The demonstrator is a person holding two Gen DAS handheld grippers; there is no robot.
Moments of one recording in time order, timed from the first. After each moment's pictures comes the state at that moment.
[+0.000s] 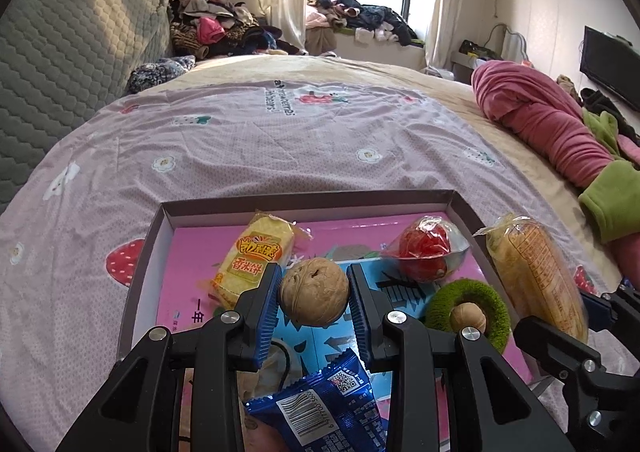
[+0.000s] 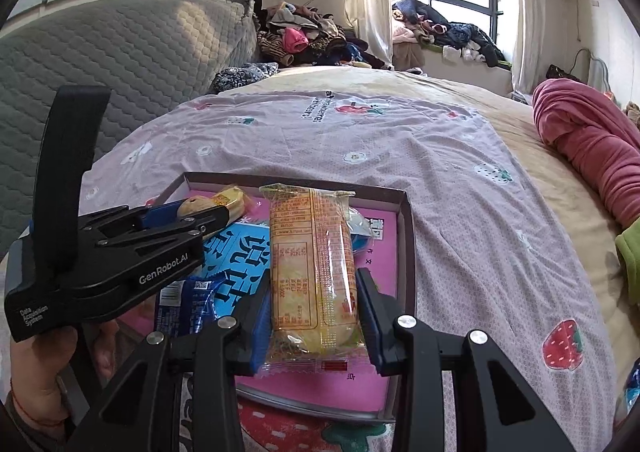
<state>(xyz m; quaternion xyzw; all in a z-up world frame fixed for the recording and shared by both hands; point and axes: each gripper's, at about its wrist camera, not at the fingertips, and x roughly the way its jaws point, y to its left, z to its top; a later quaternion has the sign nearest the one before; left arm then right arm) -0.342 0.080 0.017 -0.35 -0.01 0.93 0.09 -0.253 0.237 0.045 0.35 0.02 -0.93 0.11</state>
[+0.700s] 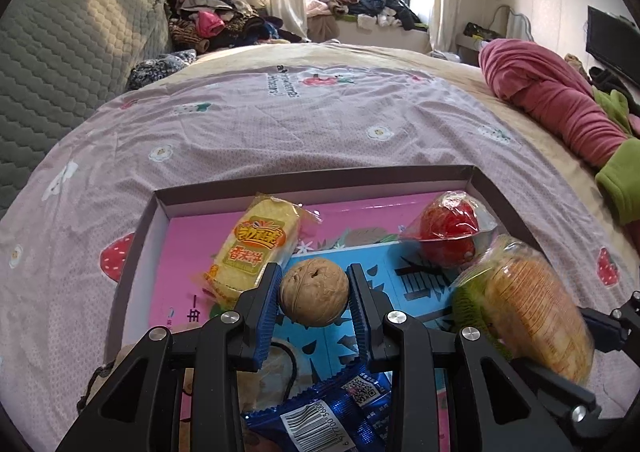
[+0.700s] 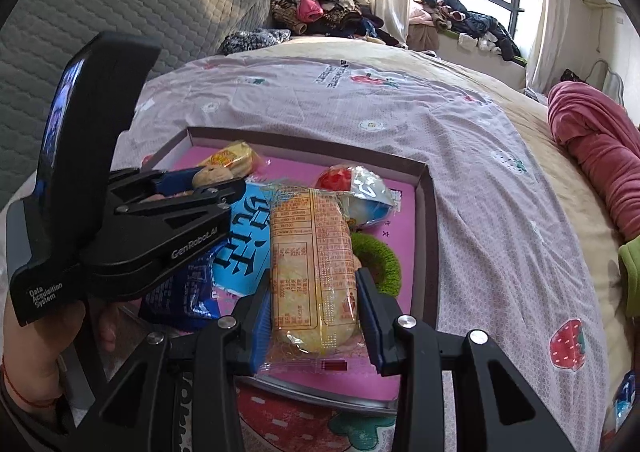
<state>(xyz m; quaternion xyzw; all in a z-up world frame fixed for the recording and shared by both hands) -0.355 0.086 -0.004 -0.37 0.02 0.93 0.08 -0.263 0.214 0.021 0.40 0.08 -0.91 0.12</state>
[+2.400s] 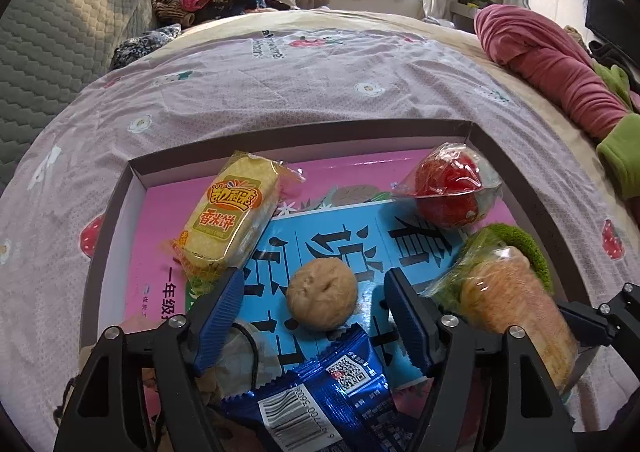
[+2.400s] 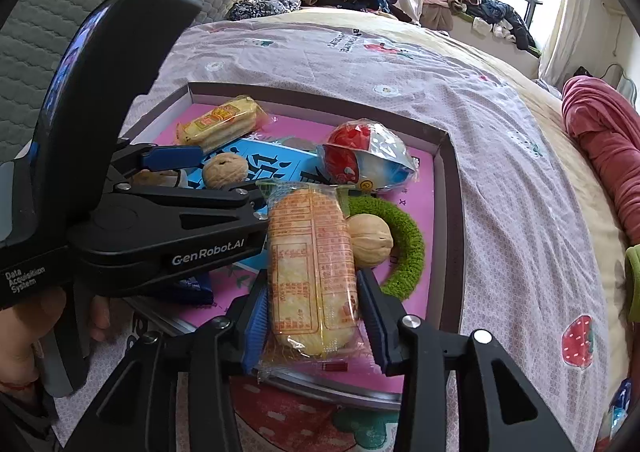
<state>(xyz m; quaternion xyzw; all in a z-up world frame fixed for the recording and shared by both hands) -0.358 0.096 -0.020 -0.42 0.04 0.90 0.09 -0.271 0.208 -0.003 0.44 0.10 -0.88 0.12</state>
